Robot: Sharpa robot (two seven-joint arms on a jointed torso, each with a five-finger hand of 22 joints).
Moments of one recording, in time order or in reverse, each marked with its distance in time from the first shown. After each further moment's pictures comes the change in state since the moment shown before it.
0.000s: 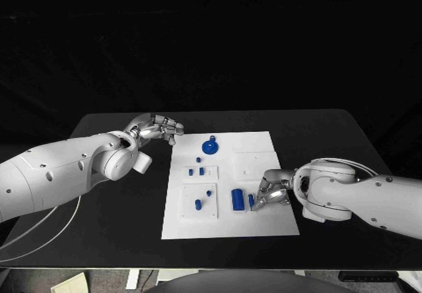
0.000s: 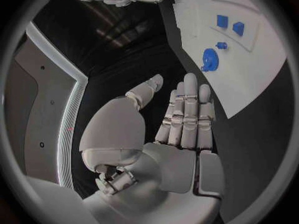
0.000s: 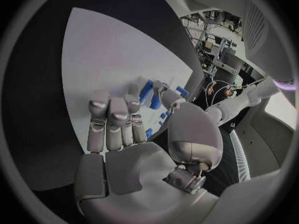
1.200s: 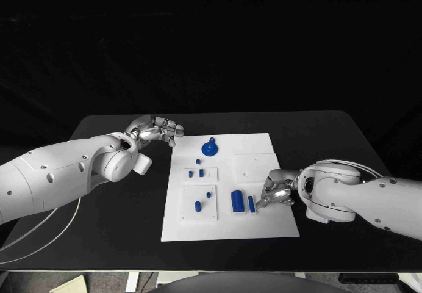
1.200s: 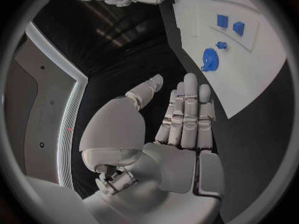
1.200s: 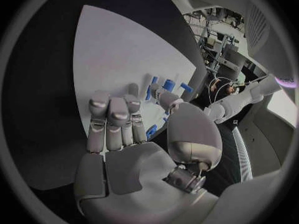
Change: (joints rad) left arm 0.000 0.004 0.000 -0.008 0.000 0.001 -0.001; left_hand 0.000 0.000 0.002 0.002 0.000 0.000 0.000 0.000 0.000 0.000 0.000 0.000 0.000 0.000 0.000 -0.004 0.004 0.000 0.000 0.000 -0.004 0.002; right arm -0.001 -0.023 0.002 -0.019 0.017 -0.037 0.012; right_hand -0.020 -0.049 0.037 0.063 0.000 -0.002 -0.001 0.000 -0.004 0.003 0.004 -0.009 0.001 0.002 0.002 0.000 -0.005 0.000 0.000 0.000 -0.004 0.000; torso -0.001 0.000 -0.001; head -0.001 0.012
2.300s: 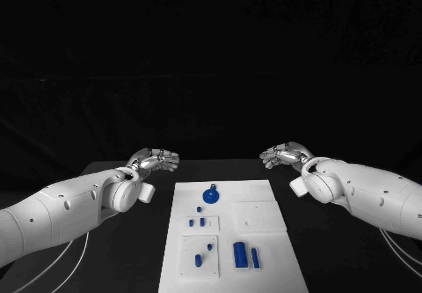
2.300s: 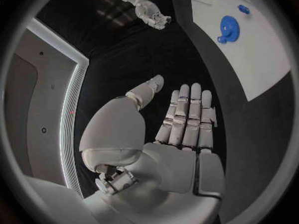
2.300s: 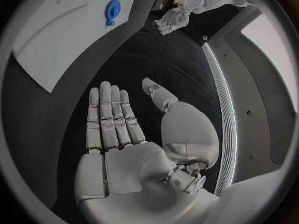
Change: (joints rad) left arm 0.039 0.106 0.003 -0.197 0.211 -0.009 0.062; left_hand 0.000 0.000 0.008 -0.009 0.000 -0.021 -0.008 0.008 -0.010 -0.084 0.027 -0.005 -0.037 -0.304 0.128 -0.262 -0.069 0.000 -0.192 0.126 -0.142 -0.017; right arm 0.061 0.281 0.129 -0.712 0.721 -0.208 0.648; right_hand 0.080 0.123 -0.118 -0.169 0.174 -0.200 0.107 -0.063 -0.016 -0.302 0.172 -0.641 -0.610 -0.398 0.236 -0.716 -0.385 -0.053 -0.534 0.183 -0.545 -0.268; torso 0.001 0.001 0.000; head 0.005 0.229
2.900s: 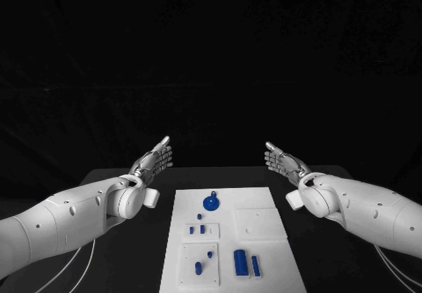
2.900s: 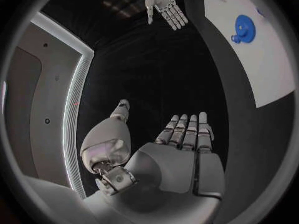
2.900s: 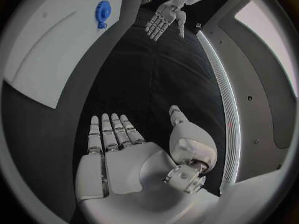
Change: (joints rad) left arm -0.019 0.018 0.012 -0.004 0.079 -0.018 0.052; left_hand -0.656 0.085 -0.419 0.151 -0.072 -0.597 -0.127 -0.187 -0.358 -0.796 -0.105 -0.047 -0.103 -0.611 -0.095 -0.333 -0.291 0.000 -0.460 -0.018 -0.375 -0.415; right arm -0.056 0.029 0.017 -0.031 0.110 0.016 0.046; right_hand -0.642 0.079 -0.407 0.203 -0.146 -0.628 -0.123 -0.121 -0.439 -0.630 -0.083 -0.304 -0.508 -0.654 -0.055 -0.401 -0.508 -0.128 -0.488 -0.078 -0.413 -0.751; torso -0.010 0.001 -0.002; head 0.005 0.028
